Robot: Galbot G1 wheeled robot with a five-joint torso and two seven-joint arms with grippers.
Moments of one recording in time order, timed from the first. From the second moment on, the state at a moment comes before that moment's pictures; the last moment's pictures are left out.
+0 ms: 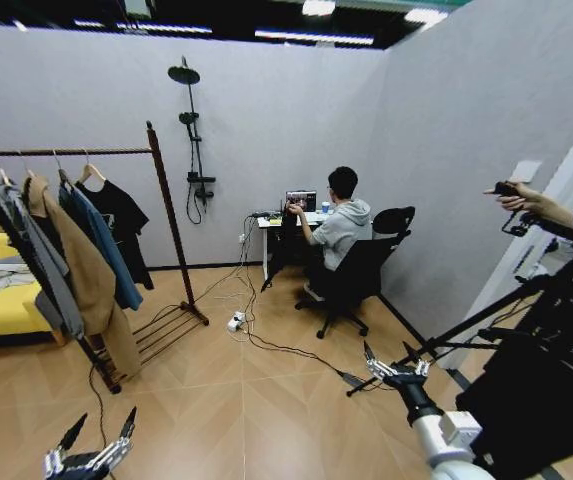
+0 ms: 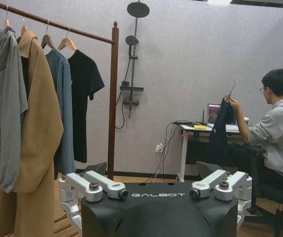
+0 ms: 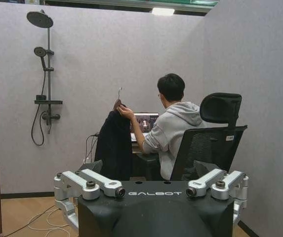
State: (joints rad) left arm 1.94 -1.35 -0.90 -2.27 -0.51 -0.14 0.14; right arm -1.53 1.45 0.78 2.26 0.23 -0.14 -0.05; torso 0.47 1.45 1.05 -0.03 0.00
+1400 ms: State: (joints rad) left arm 1.94 -1.35 -0.90 -2.27 -0.51 -0.14 0.14; right arm -1.50 1.46 0.81 2.23 0.23 -0.13 -0.15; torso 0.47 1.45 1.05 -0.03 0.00
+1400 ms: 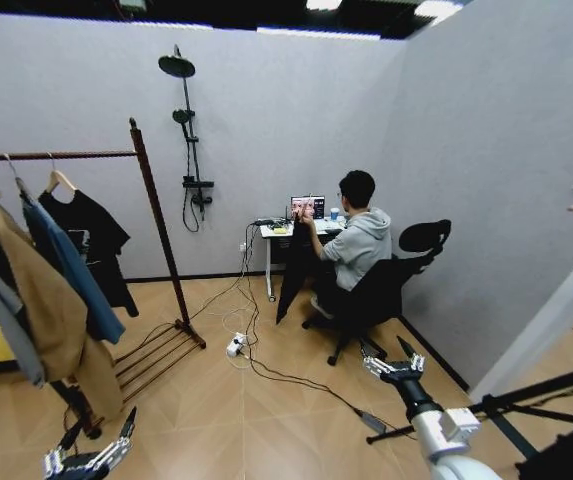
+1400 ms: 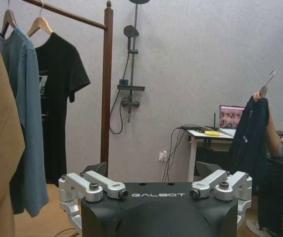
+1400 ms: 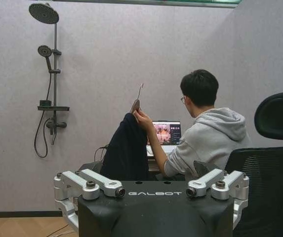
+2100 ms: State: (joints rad) left arm 1.94 -1.35 -0.90 -2.27 -0.51 -0.14 0.14; right arm -1.49 1.47 0.79 2.25 0.20 -0.14 -0.14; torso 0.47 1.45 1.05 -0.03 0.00
